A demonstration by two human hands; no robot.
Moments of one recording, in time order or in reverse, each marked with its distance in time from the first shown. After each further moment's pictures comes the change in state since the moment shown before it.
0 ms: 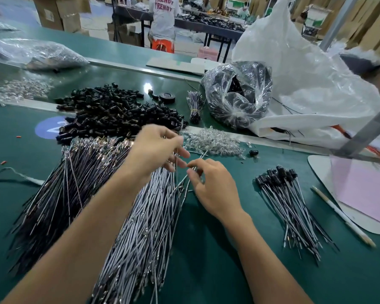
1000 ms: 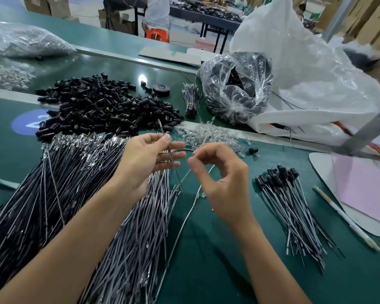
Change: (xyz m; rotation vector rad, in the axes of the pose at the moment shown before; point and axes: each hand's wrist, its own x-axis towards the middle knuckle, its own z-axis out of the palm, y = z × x) left_hand 0.017 -0.037 0.008 -0.490 0.021 -0.067; right_hand 0.000 -0.006 -0.017 0.652 0.298 -0.187
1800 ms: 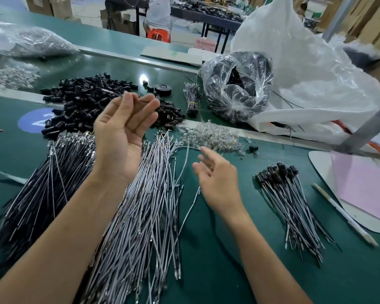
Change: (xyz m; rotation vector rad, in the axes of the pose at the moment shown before) left_hand -0.003 0.028 -0.015 -0.495 0.020 0.368; right_hand -0.001 0.015 0.010 -0.167 -0.082 0.512
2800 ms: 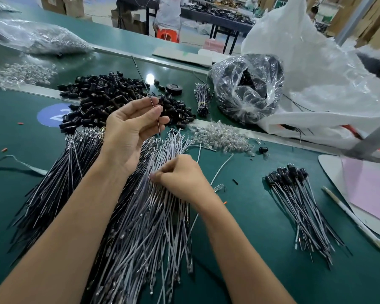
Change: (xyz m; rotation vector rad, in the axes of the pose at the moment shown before) left_hand 0.010 0.010 -0.024 0.249 -0.043 -0.077; right_hand -0.002 -0.052 0.052 -0.233 -0.401 0.118
